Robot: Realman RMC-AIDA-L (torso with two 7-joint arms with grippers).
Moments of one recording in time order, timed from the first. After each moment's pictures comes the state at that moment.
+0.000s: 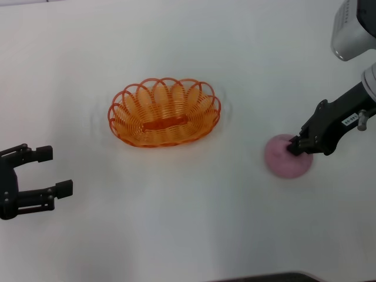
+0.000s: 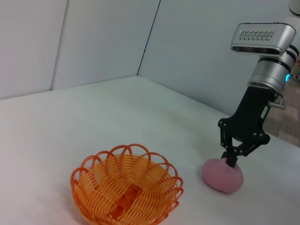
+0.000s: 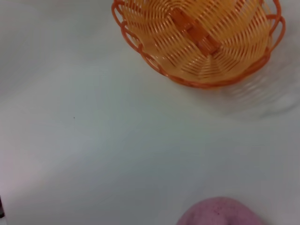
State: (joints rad) left arm -0.26 -2.16 0.50 1.06 2.18 1.93 -1.46; right arm 0.61 2.07 -0.96 -1.04 -2.61 -1.73 1.90
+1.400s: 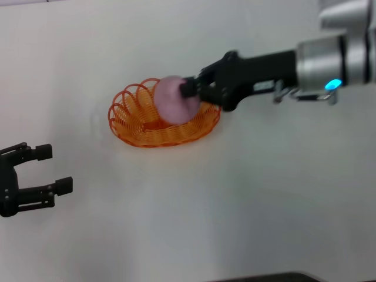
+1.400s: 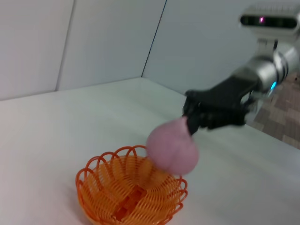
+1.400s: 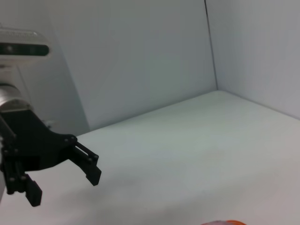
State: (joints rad) left arm -0.26 -2.16 0.50 1.06 2.17 1.92 -1.47; right arm 0.64 2.10 -0.93 -0.63 -1.91 -1.46 1.44
